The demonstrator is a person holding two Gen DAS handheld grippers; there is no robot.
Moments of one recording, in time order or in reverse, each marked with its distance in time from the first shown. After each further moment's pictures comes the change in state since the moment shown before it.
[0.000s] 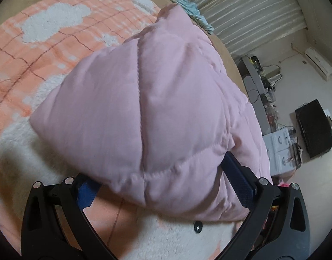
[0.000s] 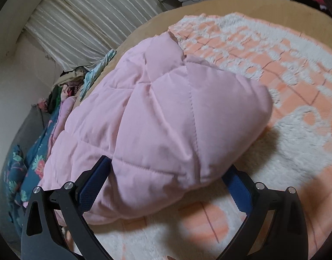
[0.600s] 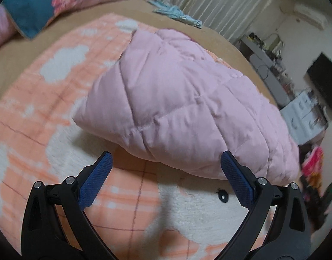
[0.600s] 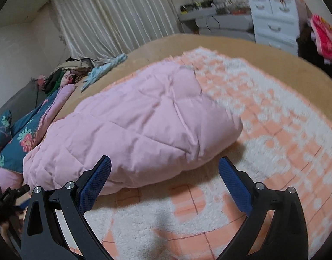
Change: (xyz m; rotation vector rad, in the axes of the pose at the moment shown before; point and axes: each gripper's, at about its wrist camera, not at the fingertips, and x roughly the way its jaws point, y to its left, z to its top) left arm -0.044 -0.026 -0.033 0.279 -0.051 0.175; right arm -0.063 0.031 -0.027 -0.264 -0.127 -0.121
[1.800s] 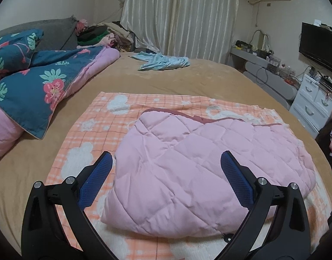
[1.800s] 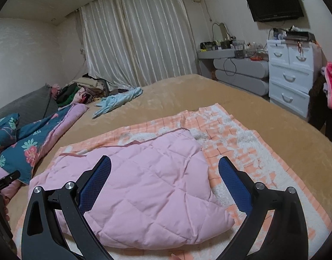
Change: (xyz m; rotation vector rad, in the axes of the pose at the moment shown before) left arm -0.052 -0.085 0.074 0.352 -0.281 0.161; right arm -0.042 0.033 0.099 -0.189 -0.248 0.044
